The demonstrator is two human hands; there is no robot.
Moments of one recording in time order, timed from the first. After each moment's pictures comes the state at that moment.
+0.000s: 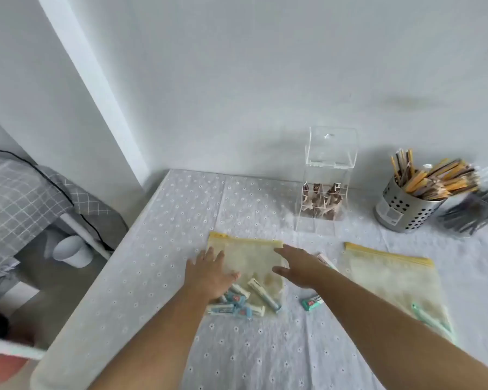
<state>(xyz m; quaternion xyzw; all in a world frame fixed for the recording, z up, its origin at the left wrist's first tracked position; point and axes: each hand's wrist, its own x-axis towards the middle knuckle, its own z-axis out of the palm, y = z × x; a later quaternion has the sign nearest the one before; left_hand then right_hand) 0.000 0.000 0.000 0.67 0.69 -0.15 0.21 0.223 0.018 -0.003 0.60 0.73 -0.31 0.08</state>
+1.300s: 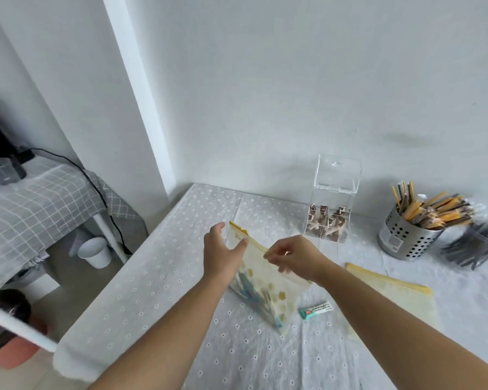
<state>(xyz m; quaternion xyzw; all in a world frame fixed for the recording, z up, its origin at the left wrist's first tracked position) 0.031 -0.031 0.071 0.45 0.71 0.44 0.30 0.209 -0.011 0.097 0.53 0.69 -0.45 -0.19</state>
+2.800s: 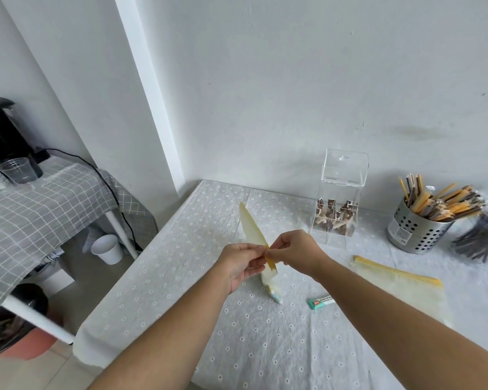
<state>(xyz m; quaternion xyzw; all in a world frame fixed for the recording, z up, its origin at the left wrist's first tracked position) 0.035 -0.056 0.087 0.28 0.57 0.42 0.65 0.186 -0.029 0.100 0.58 0.64 -0.45 -0.23</state>
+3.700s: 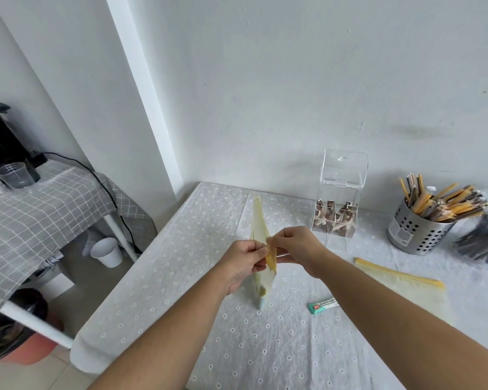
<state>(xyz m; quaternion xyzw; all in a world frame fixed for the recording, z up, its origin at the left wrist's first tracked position) 0.042 -0.048 0.091 0.42 0.55 0.39 0.61 0.187 -0.013 0.111 0.54 0.49 -0.62 -0.30</state>
